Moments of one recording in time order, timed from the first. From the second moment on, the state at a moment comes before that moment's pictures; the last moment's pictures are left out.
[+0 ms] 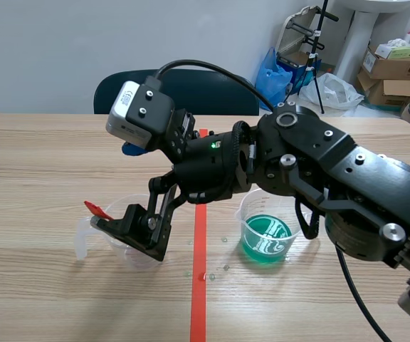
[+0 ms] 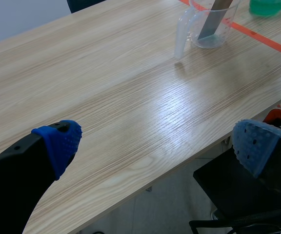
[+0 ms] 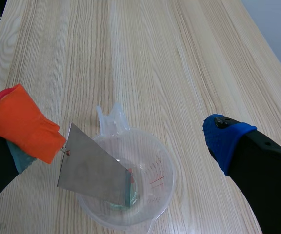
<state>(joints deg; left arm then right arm) 72.3 -55.6 -6.7 55.6 -17.0 -18.5 -89.0 16.6 13.5 -38.9 82.6 2.8 45.4 -2.7</state>
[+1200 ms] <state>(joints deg) 72.3 -55.6 -6.7 55.6 -17.0 -18.5 -89.0 12.0 14.4 -39.1 87.3 2.7 45.3 -2.1</state>
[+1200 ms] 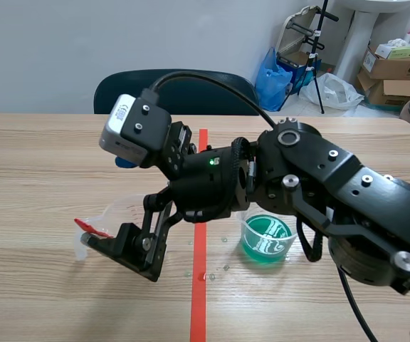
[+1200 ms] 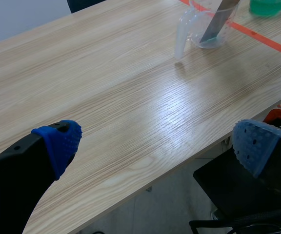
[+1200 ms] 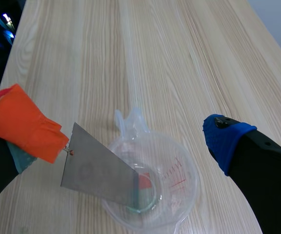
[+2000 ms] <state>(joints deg) 67.0 -42.3 -6.6 62.0 -15.7 -15.3 -88.9 6.4 22.1 -39.1 96.1 2.2 45.3 -0.9</state>
